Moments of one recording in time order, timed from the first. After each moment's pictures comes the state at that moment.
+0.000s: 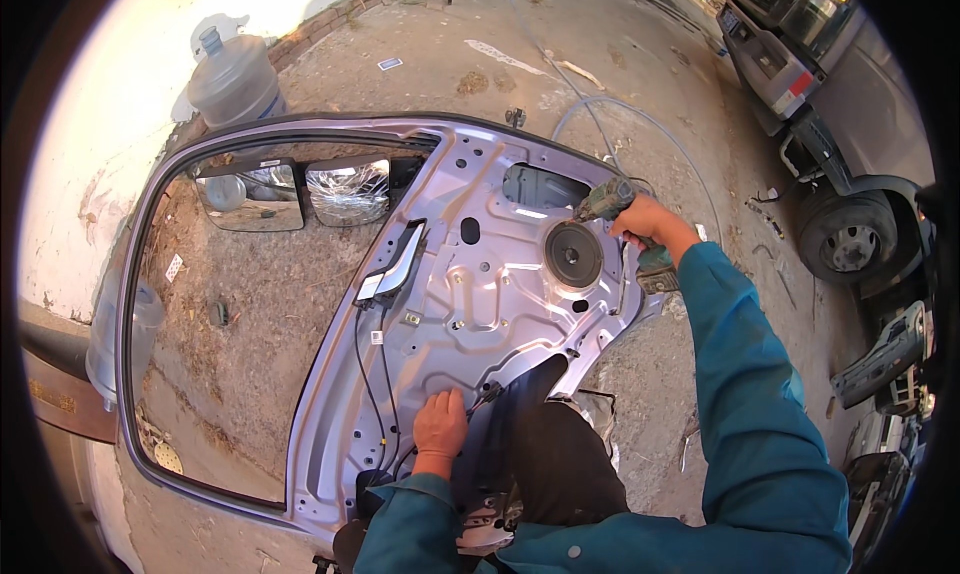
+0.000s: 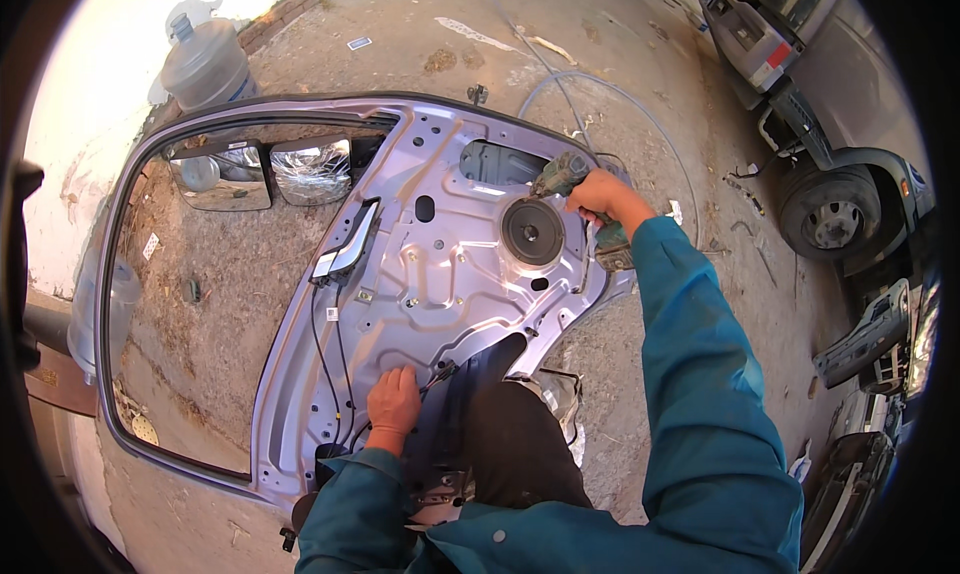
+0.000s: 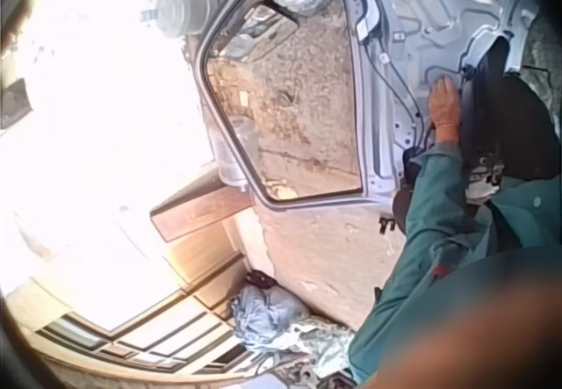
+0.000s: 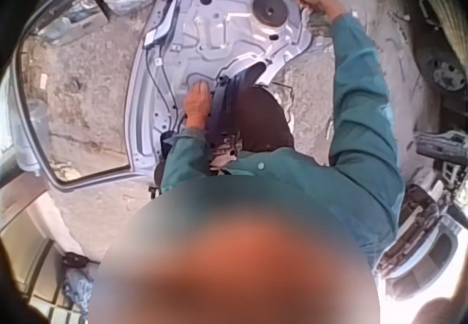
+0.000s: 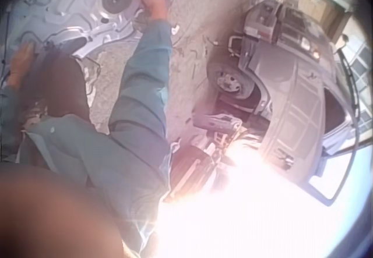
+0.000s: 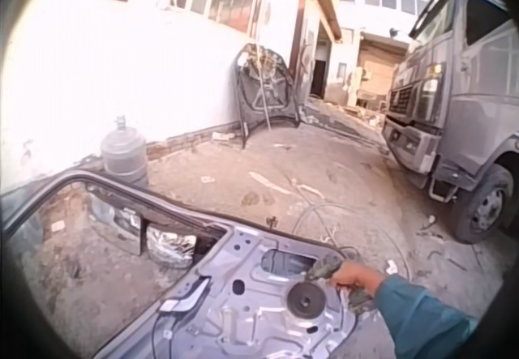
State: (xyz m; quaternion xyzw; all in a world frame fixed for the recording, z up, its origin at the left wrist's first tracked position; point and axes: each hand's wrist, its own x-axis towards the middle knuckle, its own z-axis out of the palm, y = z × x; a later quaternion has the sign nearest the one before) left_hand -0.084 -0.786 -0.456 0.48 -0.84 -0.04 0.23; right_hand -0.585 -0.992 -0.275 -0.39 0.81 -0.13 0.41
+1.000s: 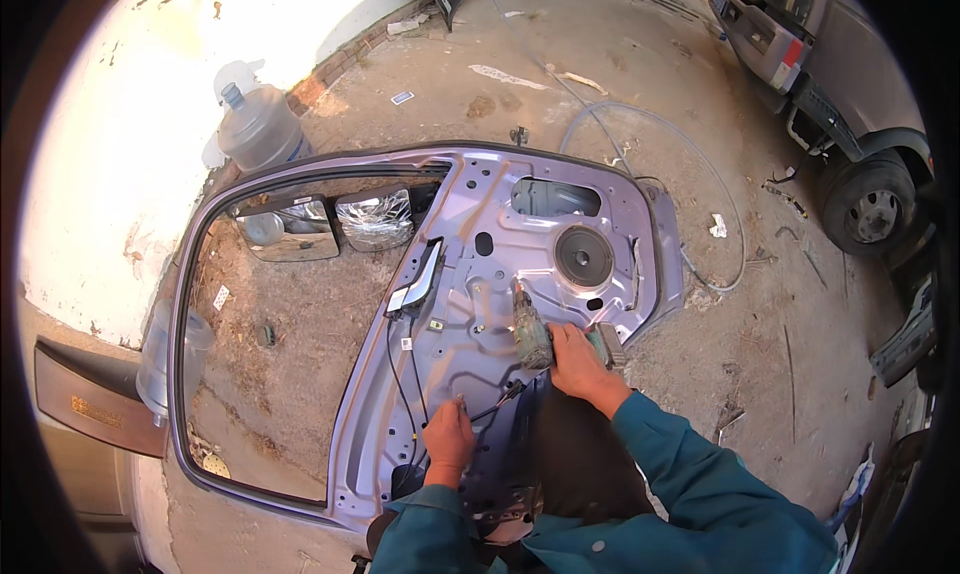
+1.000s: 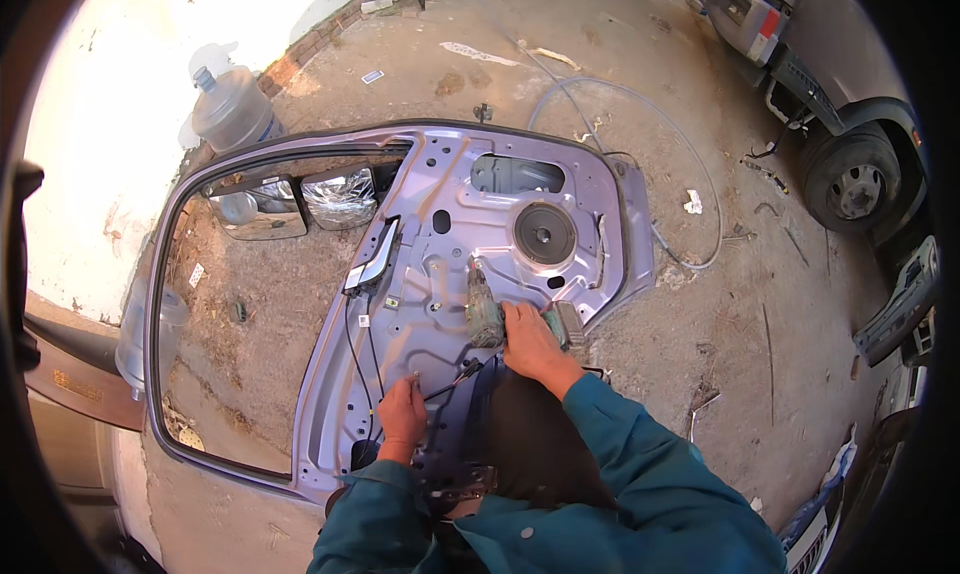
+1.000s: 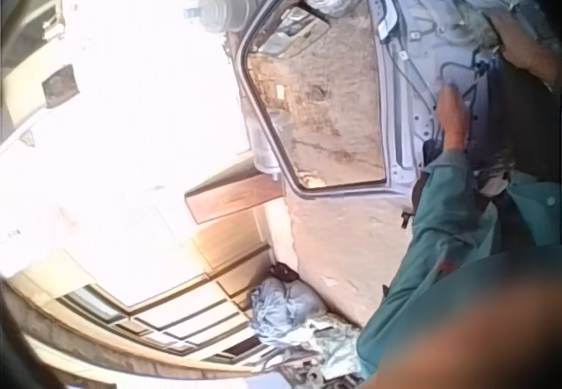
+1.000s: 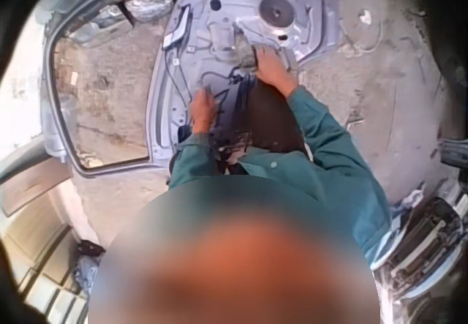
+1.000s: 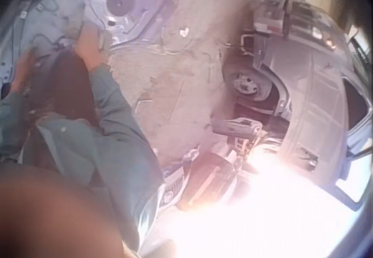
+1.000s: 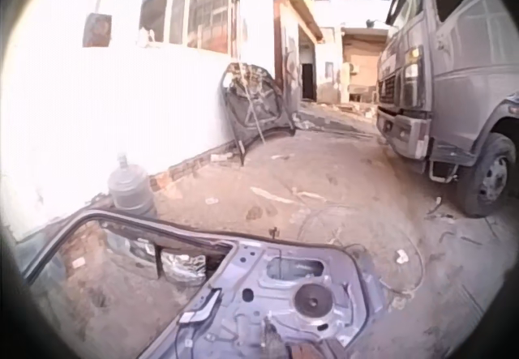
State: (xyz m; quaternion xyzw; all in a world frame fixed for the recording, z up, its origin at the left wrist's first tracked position) left_hand -0.046 -0.770 -0.413 0.56 -0.76 -0.17 0.28; right_hand -0.364 -0.790 -0.366 -0.67 0.68 -0.21 0.21
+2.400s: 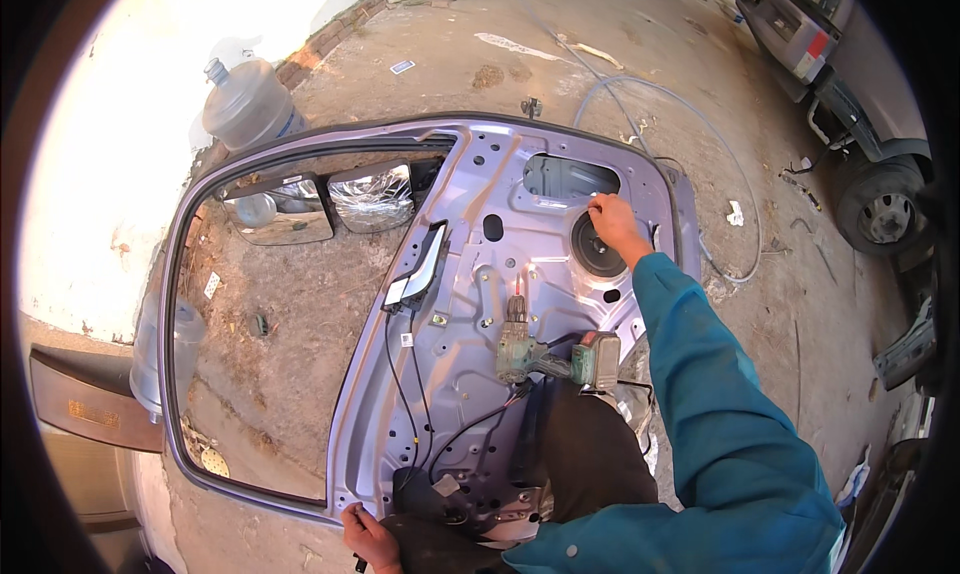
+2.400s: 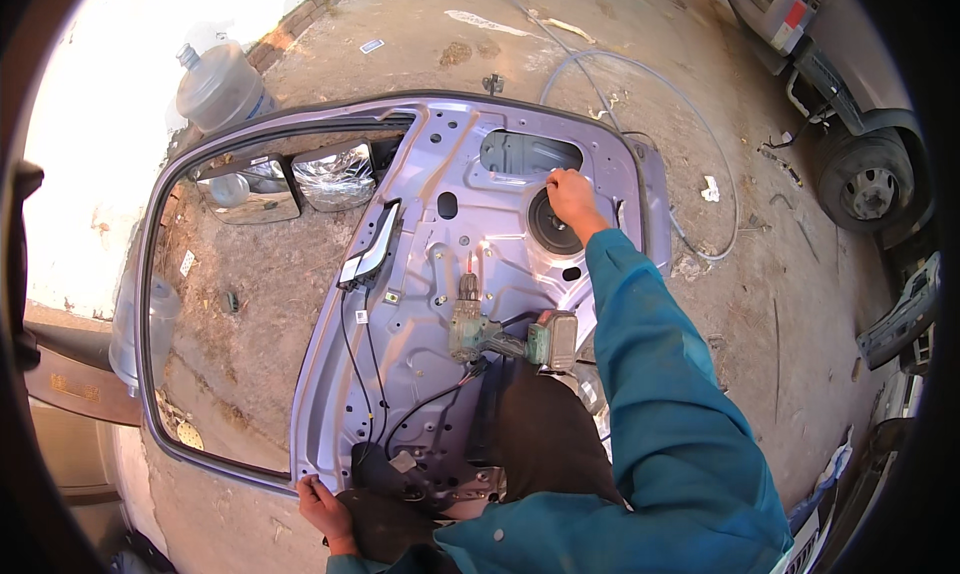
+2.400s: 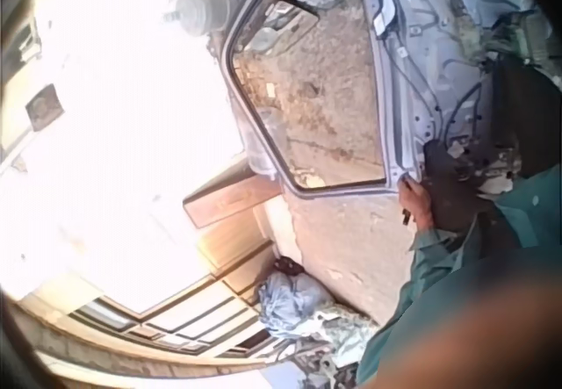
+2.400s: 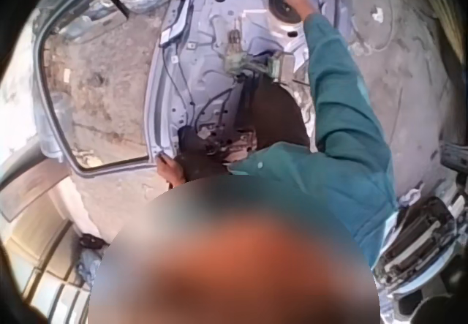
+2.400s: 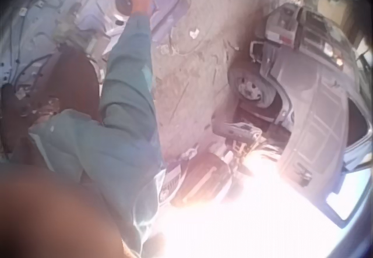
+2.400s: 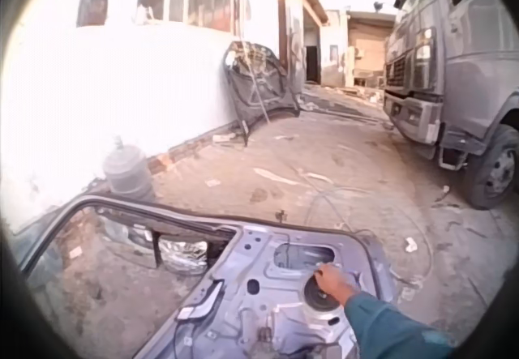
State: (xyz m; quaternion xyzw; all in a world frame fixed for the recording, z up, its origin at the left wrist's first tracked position) left_hand 0.124 -0.642 -0.340 0.78 -0.54 -0.11 0.30; right_hand -0.542 -1.017 -0.433 -0.57 0.78 -0.22 0.10
